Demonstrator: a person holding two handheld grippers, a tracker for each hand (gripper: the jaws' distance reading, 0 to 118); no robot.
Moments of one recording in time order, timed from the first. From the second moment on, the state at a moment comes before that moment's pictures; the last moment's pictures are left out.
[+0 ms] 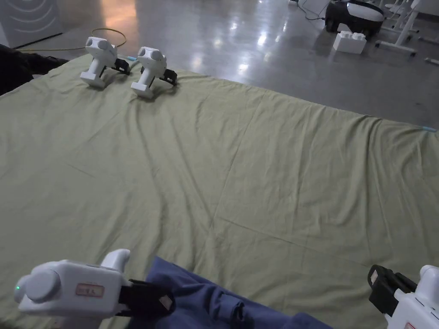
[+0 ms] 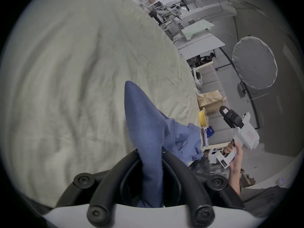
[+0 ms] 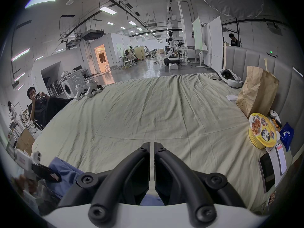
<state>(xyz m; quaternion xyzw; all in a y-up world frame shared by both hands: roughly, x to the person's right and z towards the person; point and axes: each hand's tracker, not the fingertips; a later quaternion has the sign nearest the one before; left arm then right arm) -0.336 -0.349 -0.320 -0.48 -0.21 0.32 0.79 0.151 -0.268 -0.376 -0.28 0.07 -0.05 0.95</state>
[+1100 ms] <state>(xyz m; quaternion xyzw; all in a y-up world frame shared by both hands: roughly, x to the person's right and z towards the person) -0.123 -0.267 -0.339 -0.55 -0.18 0.10 0.81 0.194 -0.256 -0.369 -0.25 0.05 -0.07 0.97</state>
